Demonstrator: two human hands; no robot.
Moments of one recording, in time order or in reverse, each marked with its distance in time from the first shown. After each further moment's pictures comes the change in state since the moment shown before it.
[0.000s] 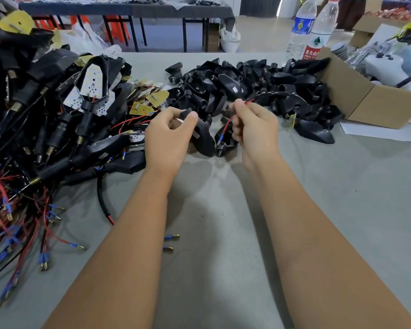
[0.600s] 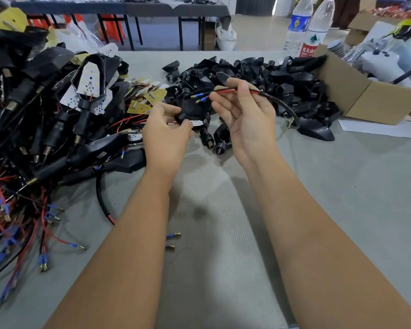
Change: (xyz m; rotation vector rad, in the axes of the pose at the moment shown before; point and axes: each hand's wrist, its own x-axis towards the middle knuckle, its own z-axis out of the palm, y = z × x) left_hand 0.003 -0.004 0.004 -0.107 0.082 -0.031; right_hand -0.009 -0.011 0.015 0.417 -0.152 -0.074
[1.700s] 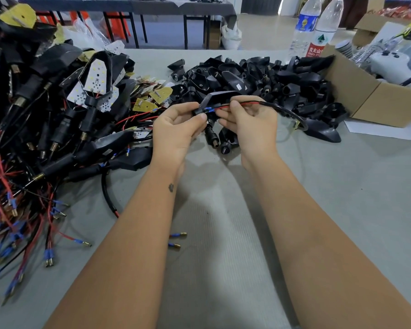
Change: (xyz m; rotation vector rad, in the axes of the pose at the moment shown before) left_hand -0.001 0.004 0.004 -0.414 -0.160 -0.194; right_hand 0.002 0.009 -0.002 -0.351 0.173 0.048
